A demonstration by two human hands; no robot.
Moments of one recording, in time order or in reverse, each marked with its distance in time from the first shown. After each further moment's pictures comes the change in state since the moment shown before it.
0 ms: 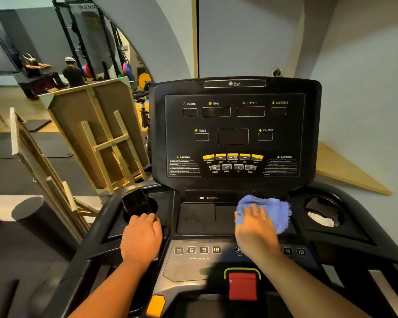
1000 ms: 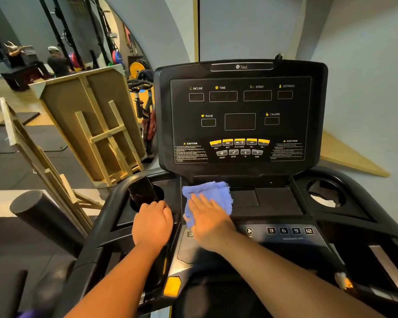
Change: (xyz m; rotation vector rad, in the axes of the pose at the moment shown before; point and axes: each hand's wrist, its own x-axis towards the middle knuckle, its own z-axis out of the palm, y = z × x) left_hand 0.001 -0.002 0.002 -0.017 -0.036 0.010; right_hand -0.021 -0.111 0.027 -0.131 -0.326 -0.408
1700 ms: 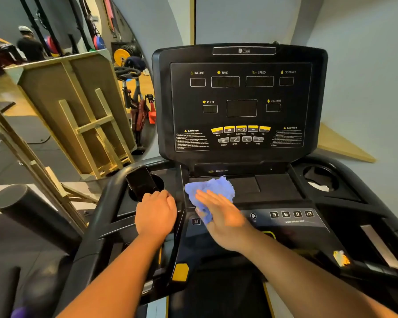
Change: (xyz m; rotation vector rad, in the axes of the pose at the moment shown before) left_hand 0.002 -0.003 -0.001 -0.022 -0.020 0.055; right_hand -0.055 -0.007 -0.015 0.302 0.292 -0.156
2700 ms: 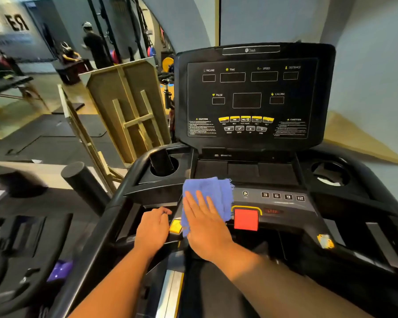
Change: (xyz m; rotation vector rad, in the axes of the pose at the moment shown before) left_hand -0.140 -0.009 -0.008 -0.316 -0.071 -0.281; right_hand -0.075 -0.015 0.062 -0.339 -0.012 -0.199
